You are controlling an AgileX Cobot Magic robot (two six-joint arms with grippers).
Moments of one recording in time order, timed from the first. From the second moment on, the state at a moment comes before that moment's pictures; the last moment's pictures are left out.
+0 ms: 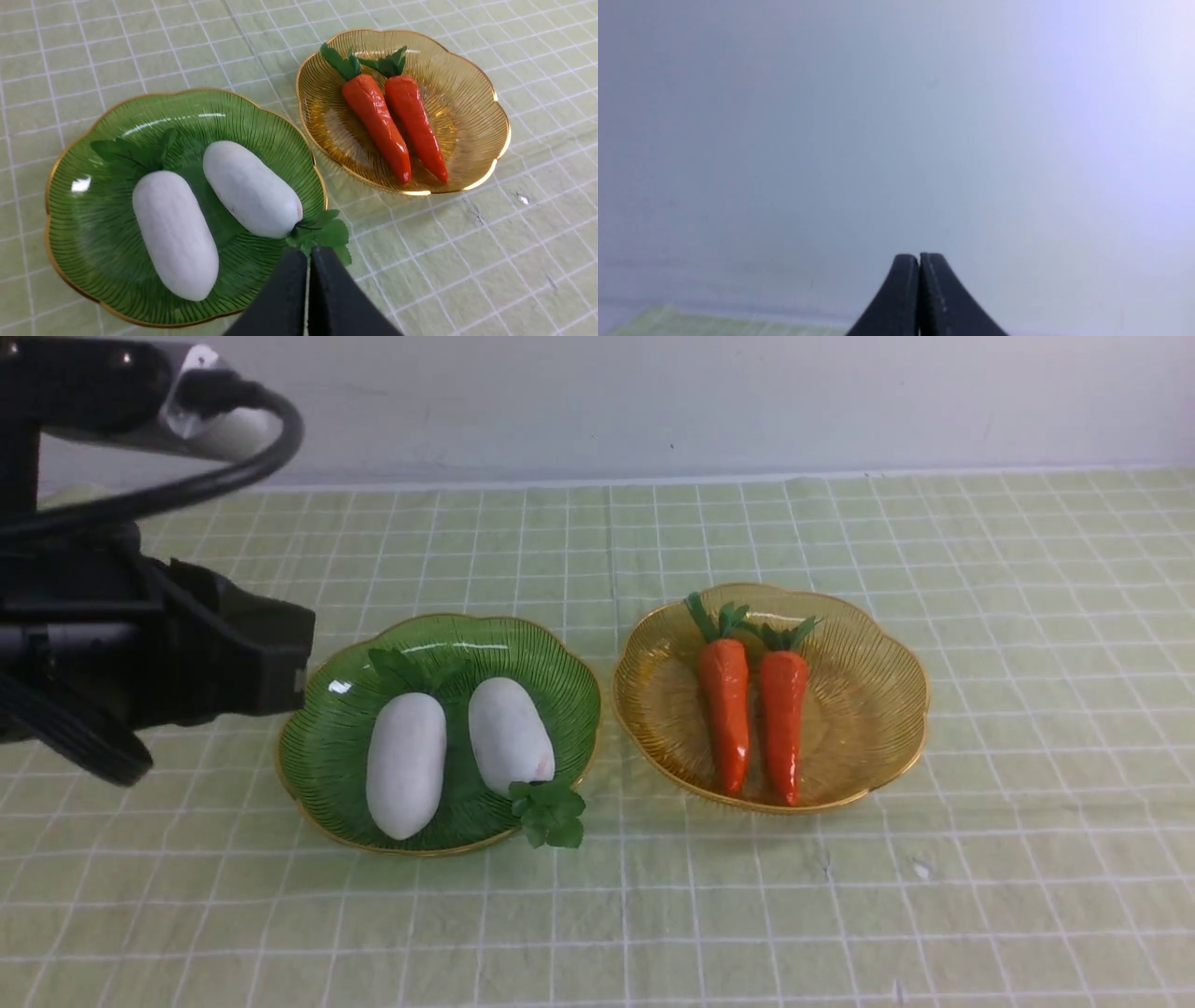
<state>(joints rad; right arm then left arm) 0.21 0.46 -0.71 0.20 0.19 -0.10 -0.30 0.97 -0.93 -0.30 0.66 0.16</state>
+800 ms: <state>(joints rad) 0.21 -0.02 -0.34 0.21 0.16 -0.10 -0.30 0.41 -0.52 -0.35 0.38 0.17</state>
